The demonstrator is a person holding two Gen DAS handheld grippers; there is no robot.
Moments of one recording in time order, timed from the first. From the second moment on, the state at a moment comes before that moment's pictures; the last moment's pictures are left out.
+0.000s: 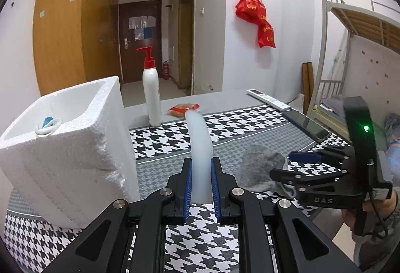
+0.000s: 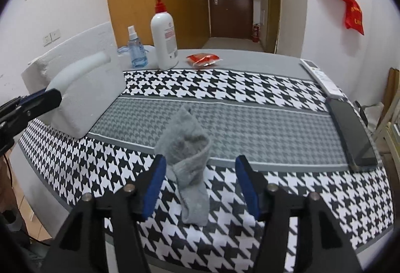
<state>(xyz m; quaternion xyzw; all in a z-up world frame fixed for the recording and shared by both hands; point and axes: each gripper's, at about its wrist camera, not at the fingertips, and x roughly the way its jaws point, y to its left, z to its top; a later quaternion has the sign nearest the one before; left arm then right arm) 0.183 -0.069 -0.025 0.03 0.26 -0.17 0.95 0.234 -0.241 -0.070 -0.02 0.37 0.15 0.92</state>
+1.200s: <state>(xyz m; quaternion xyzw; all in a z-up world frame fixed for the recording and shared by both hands) 0.173 -0.034 -0.014 0.02 0.23 -0.15 0.96 0.240 -0.194 -0.047 -0.02 0.34 0.19 0.92</state>
